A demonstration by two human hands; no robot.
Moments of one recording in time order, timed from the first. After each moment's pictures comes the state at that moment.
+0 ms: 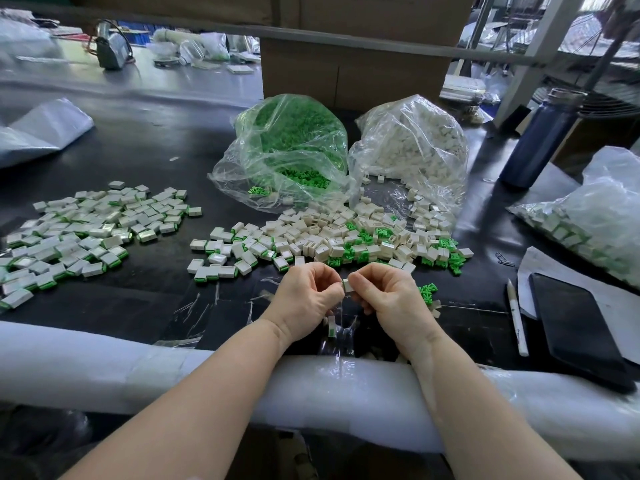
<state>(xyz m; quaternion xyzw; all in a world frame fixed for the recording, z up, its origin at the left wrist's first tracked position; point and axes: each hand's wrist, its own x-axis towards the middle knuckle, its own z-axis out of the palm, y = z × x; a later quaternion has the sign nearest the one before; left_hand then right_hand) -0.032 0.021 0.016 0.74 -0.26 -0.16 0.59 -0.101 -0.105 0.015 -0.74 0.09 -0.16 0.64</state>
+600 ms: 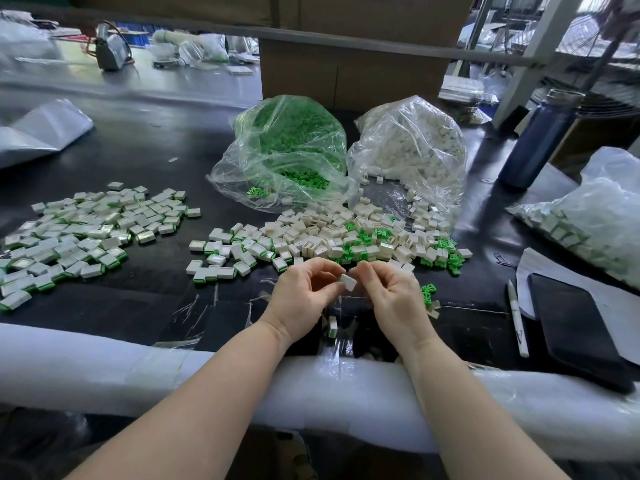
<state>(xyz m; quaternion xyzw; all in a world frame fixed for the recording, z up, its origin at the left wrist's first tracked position) -0.032 0.021 0.016 0.75 -0.27 -0.11 0.59 -0.100 -0.106 0.014 -0.82 0.15 -0.24 0.49</state>
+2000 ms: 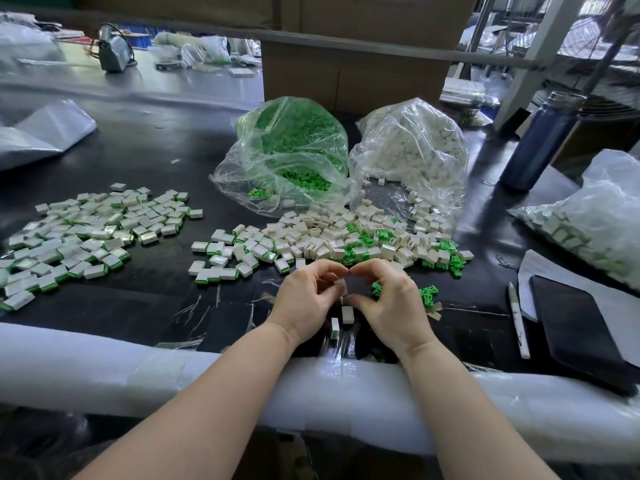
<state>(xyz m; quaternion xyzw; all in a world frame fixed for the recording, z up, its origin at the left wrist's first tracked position) -0.029 0.017 0.008 0.78 -0.28 -0.09 0.55 -0.098 -0.107 0.008 -0.91 0.11 -0.26 0.32</state>
